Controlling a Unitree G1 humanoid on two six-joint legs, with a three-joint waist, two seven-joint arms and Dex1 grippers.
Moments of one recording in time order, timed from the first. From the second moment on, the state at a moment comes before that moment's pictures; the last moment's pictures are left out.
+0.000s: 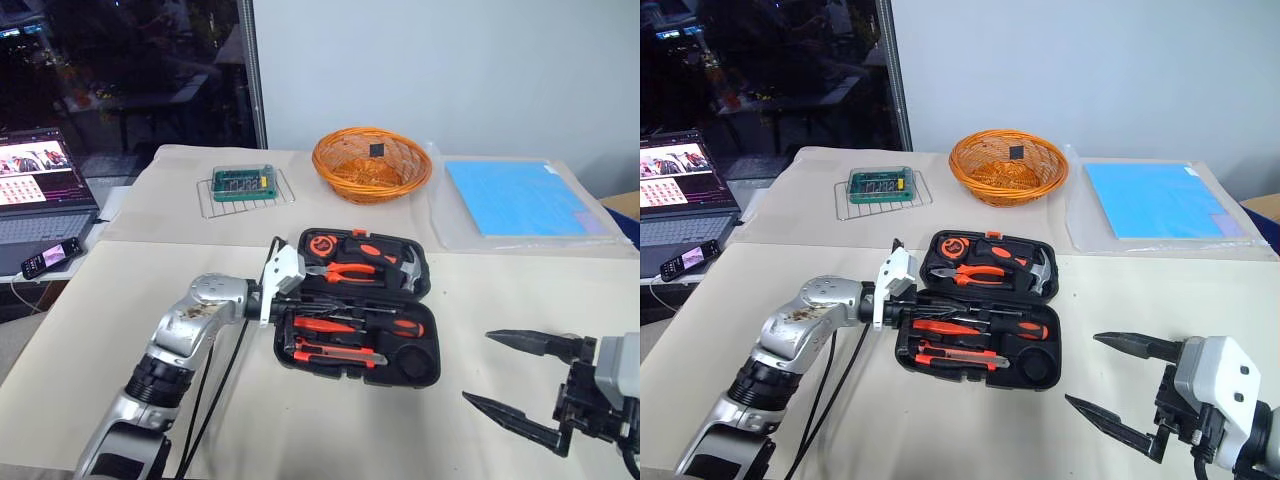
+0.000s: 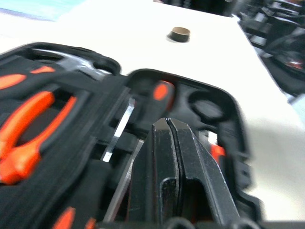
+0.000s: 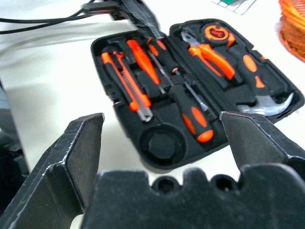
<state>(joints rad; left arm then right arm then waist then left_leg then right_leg) -0.48 0.51 -0.21 -0.12 -0.44 0.54 -1.19 0.56 -0.78 -0.77 -0.87 0.73 0.46 0.97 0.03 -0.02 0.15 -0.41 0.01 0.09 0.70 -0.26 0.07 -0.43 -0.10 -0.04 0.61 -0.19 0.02</state>
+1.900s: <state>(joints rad) -0.28 0.73 -0.03 -0.47 -0.71 0.63 -1.14 -0.16 -1.11 -0.15 -0.82 0.64 1.14 0.82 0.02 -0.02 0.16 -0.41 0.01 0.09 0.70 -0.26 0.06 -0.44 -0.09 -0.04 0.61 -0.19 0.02</state>
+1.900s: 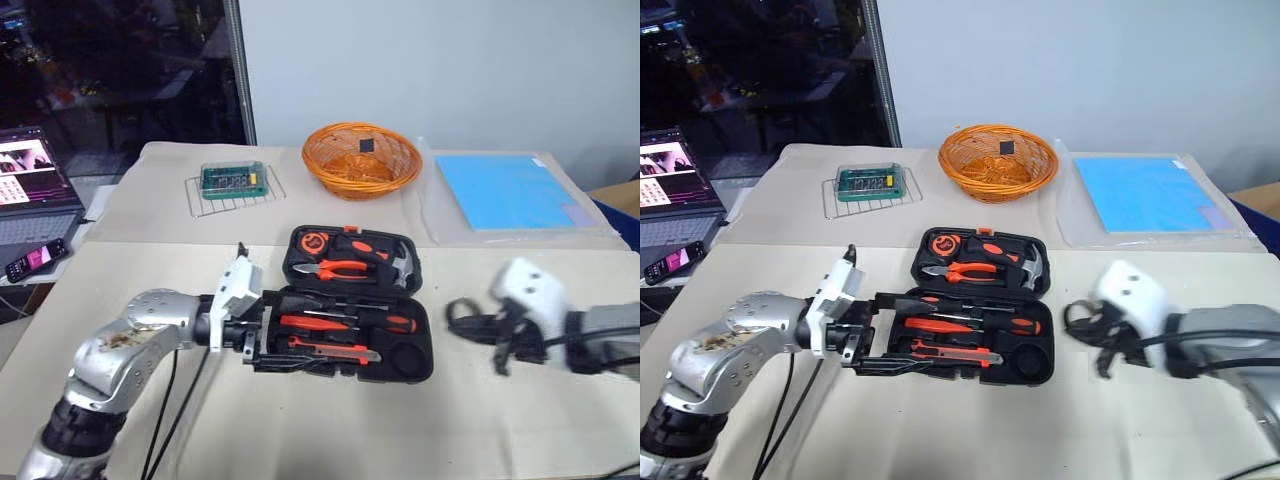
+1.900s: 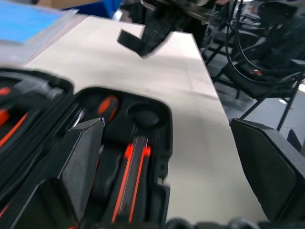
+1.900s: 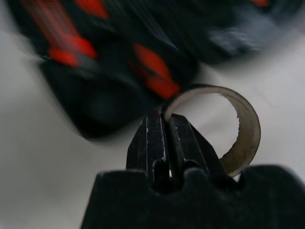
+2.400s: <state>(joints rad) -0.25 0.74 -0.02 -0.50 -0.71 0.63 -1.11 -0.30 -1.09 0.22 -0.81 0.60 1.17 0.75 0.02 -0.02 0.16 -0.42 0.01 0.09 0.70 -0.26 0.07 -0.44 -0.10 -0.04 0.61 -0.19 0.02</state>
